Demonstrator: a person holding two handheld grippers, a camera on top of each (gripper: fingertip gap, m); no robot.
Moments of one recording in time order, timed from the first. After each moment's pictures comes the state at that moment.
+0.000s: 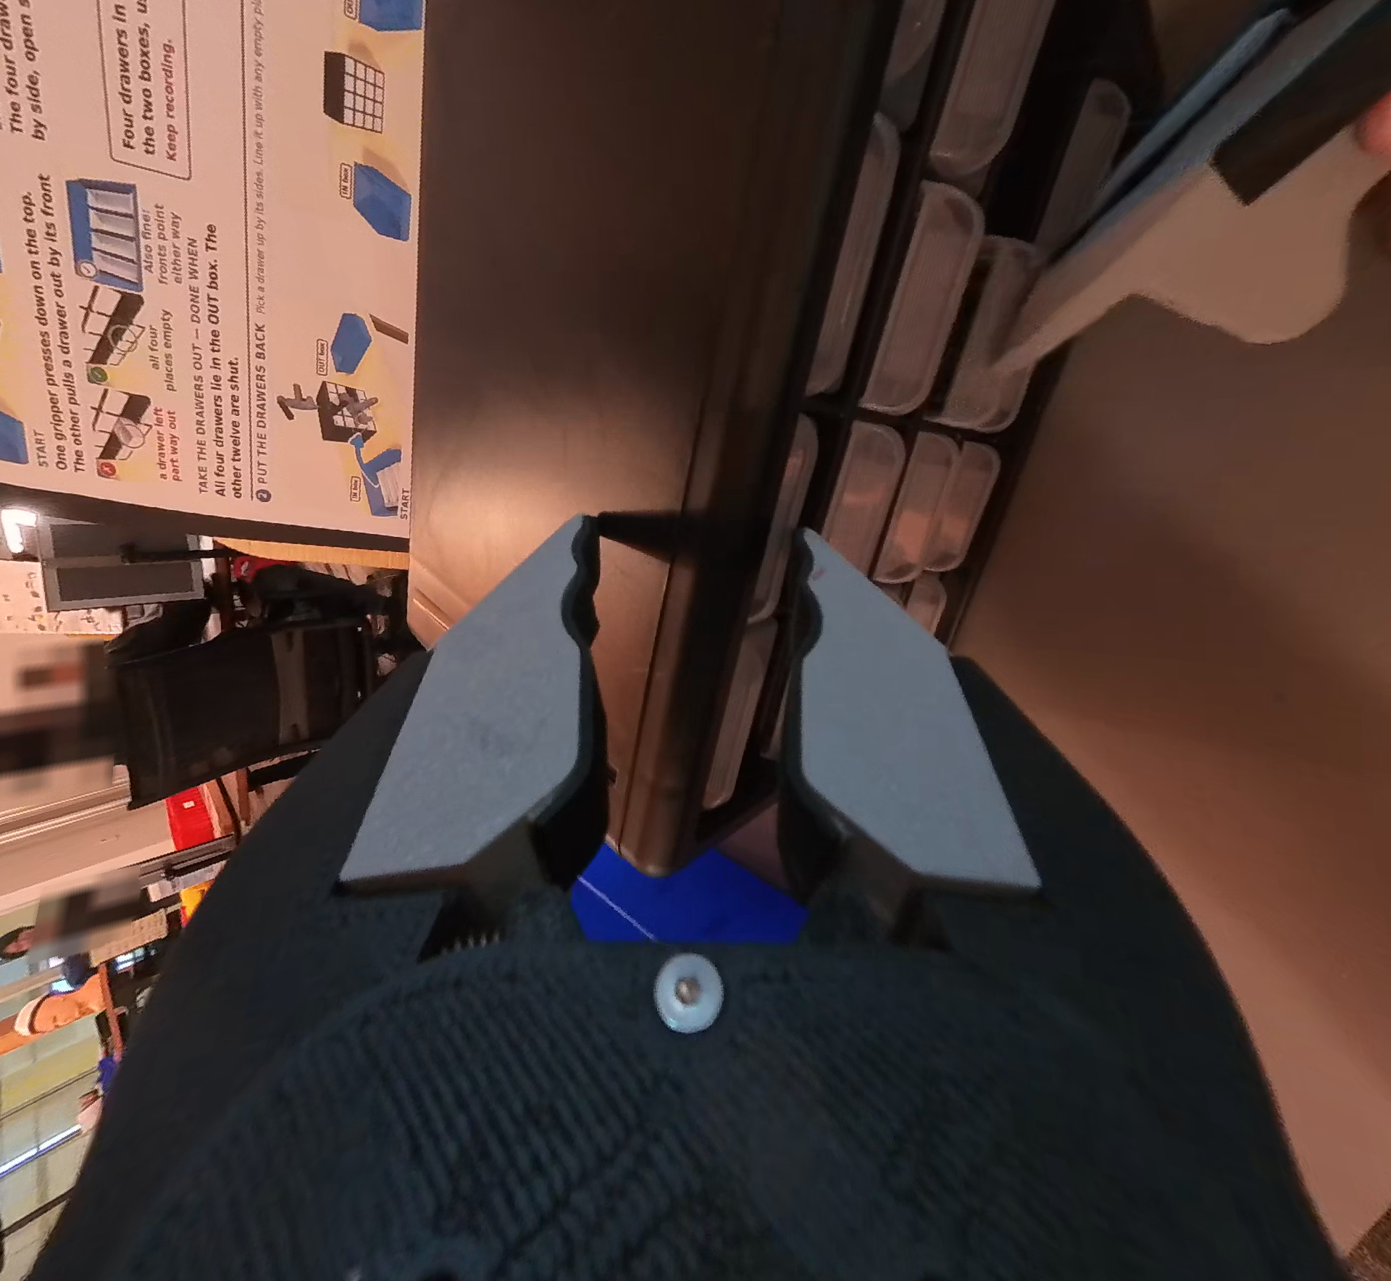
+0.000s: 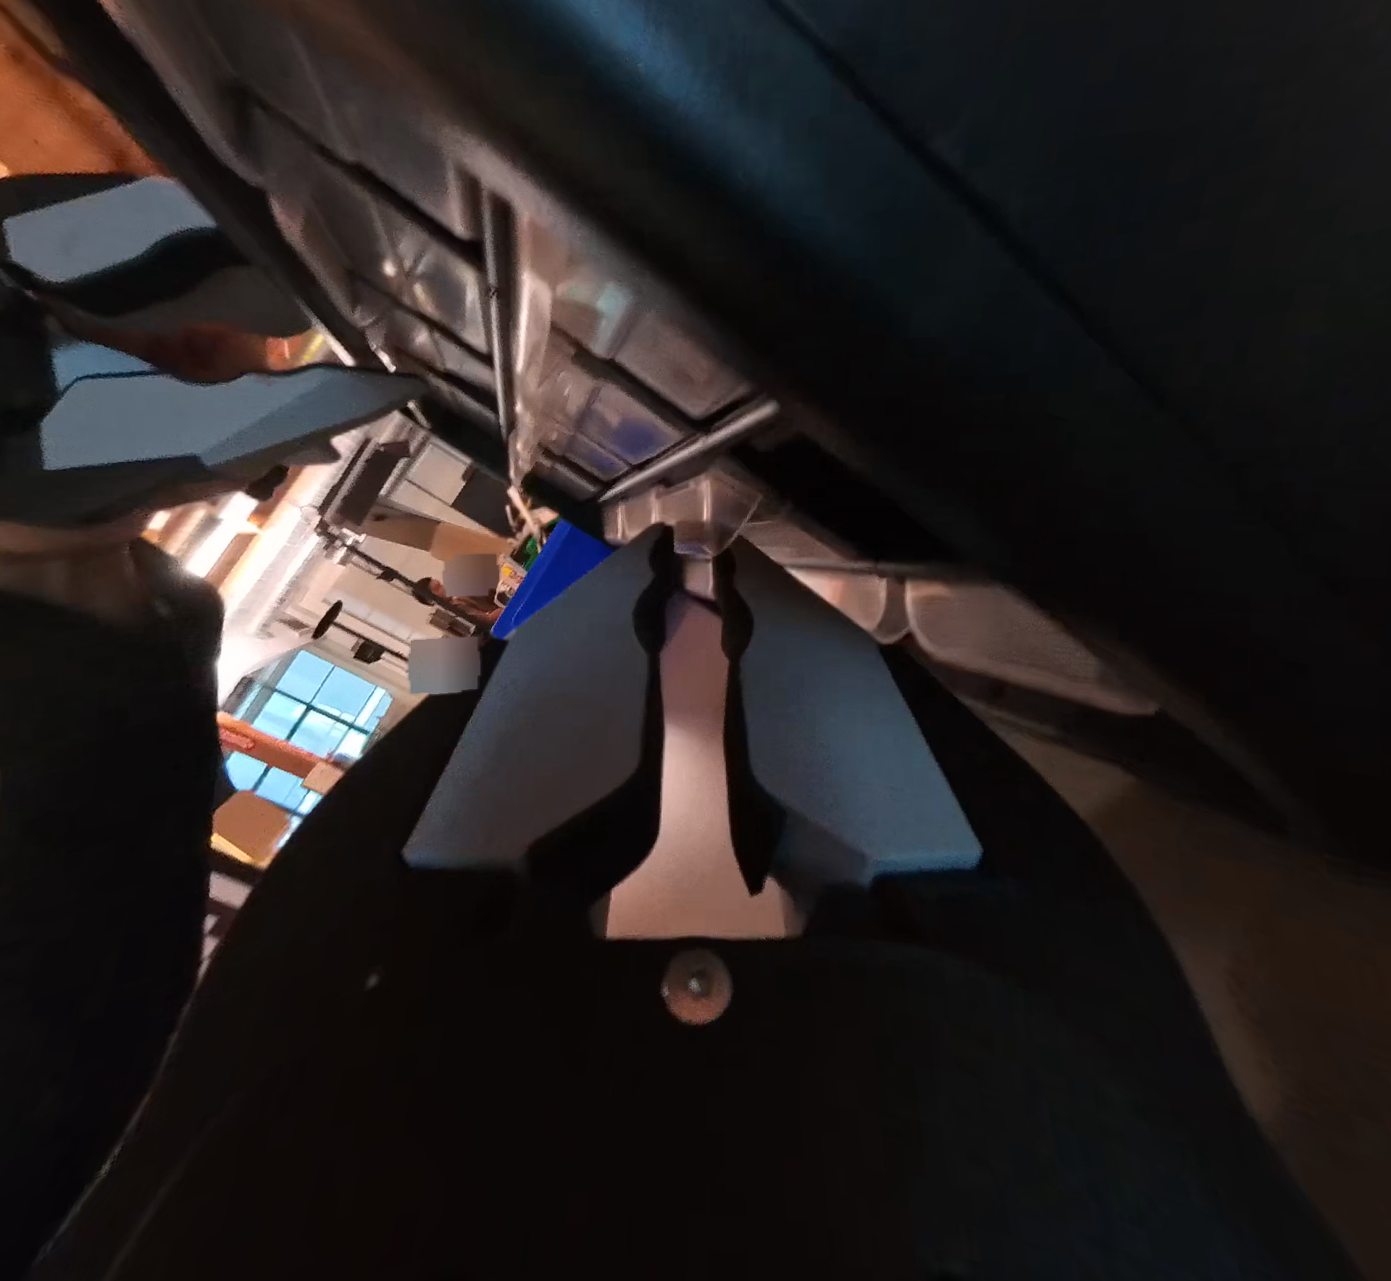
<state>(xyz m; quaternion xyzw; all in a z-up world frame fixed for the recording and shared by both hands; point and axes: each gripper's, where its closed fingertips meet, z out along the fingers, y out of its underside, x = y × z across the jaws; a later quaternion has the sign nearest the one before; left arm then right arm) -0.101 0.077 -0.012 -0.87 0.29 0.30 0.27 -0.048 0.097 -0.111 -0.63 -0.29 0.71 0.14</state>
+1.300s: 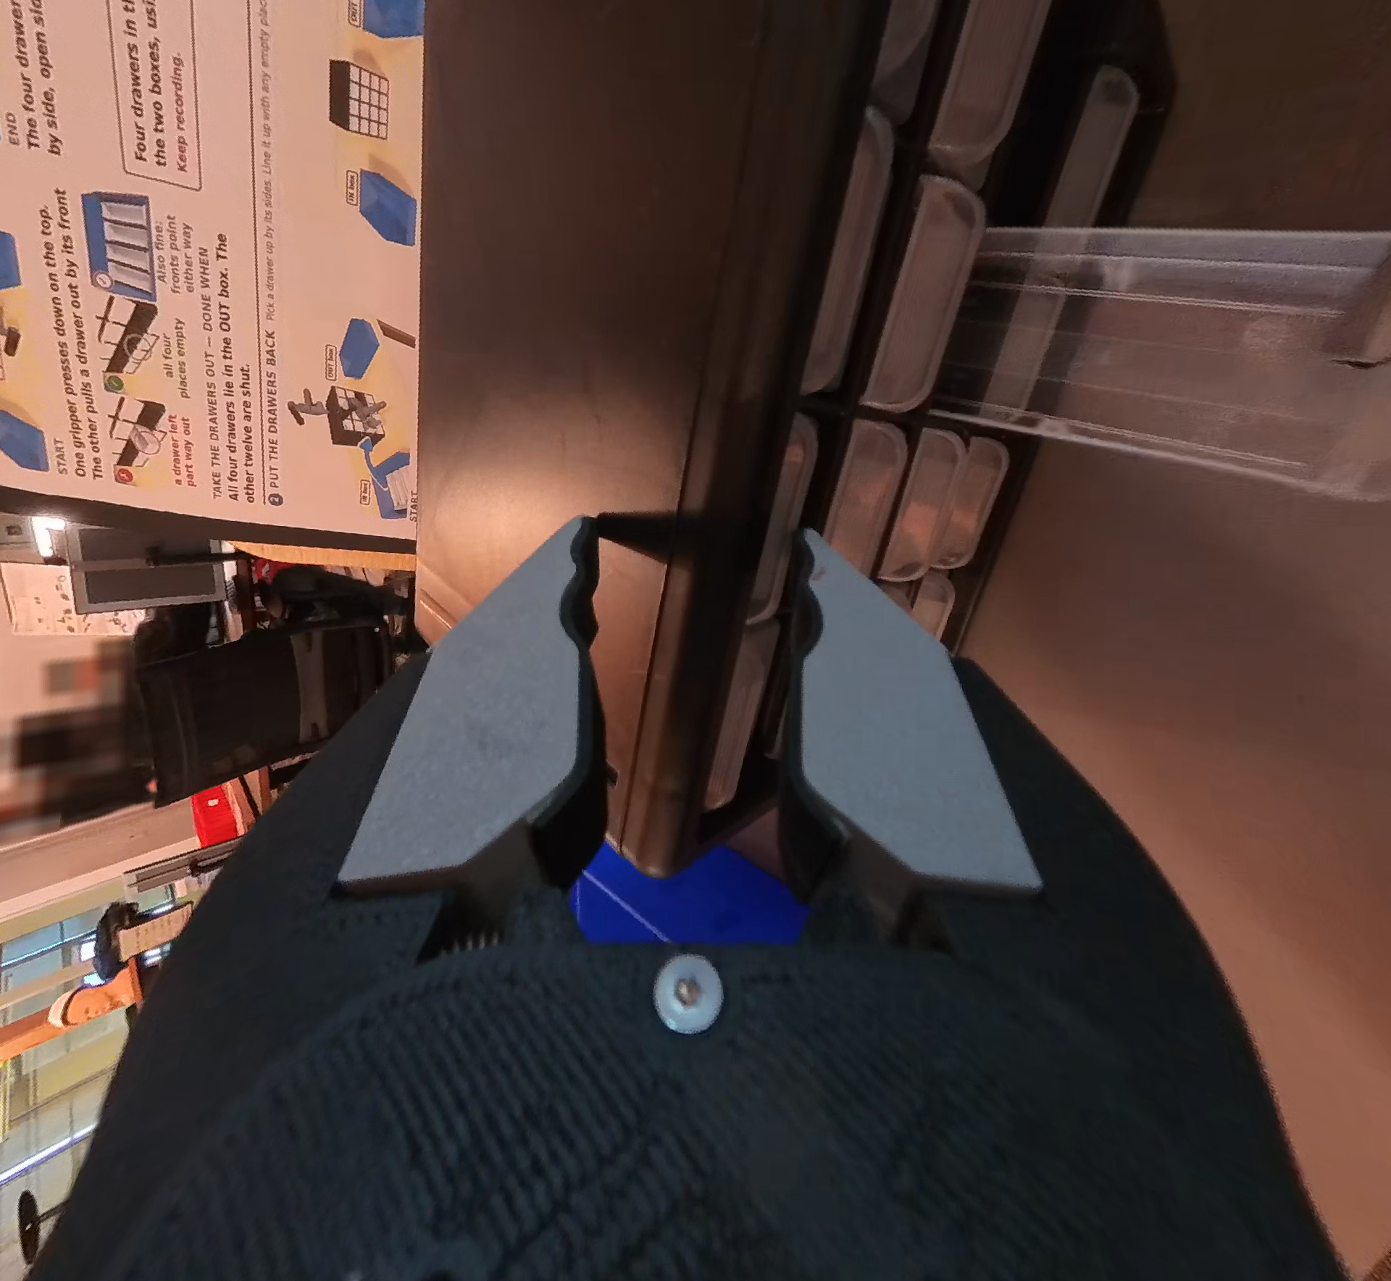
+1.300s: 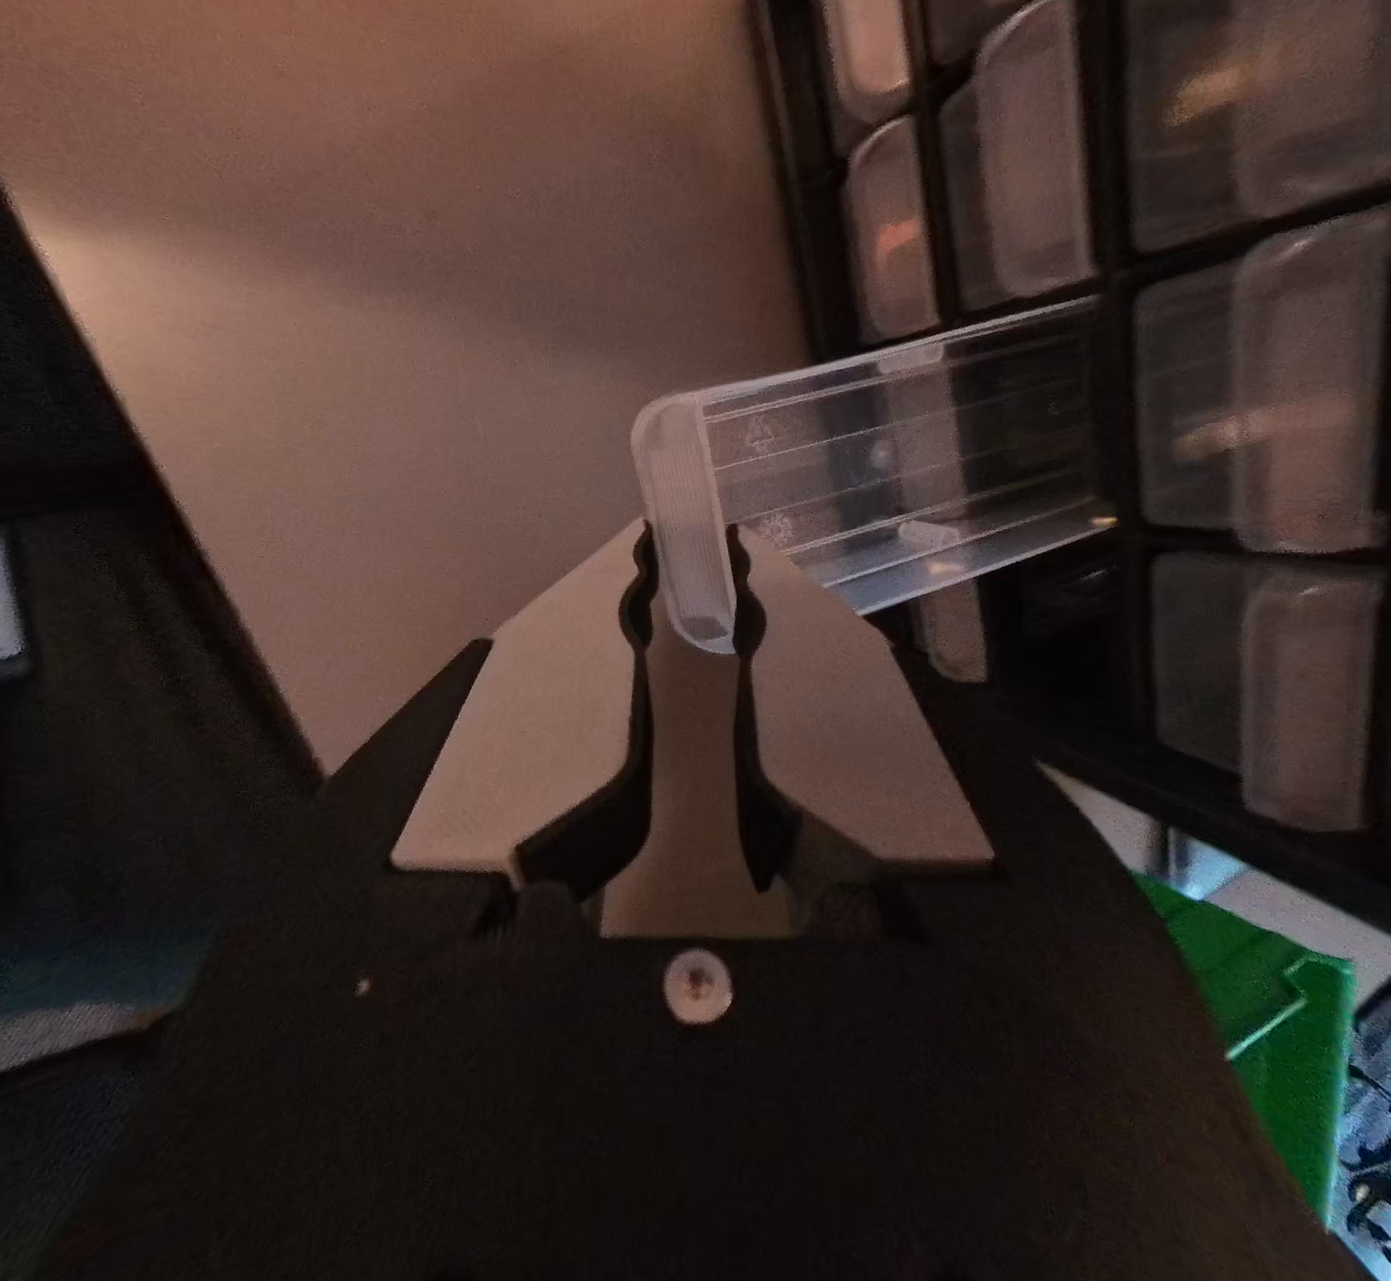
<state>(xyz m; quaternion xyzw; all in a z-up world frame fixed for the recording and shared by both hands) -0.101 0.077 -0.013 -0.86 0.30 0.31 0.27 0.023 0.047 -0.149 -0.44 -0.86 0.09 0.24</state>
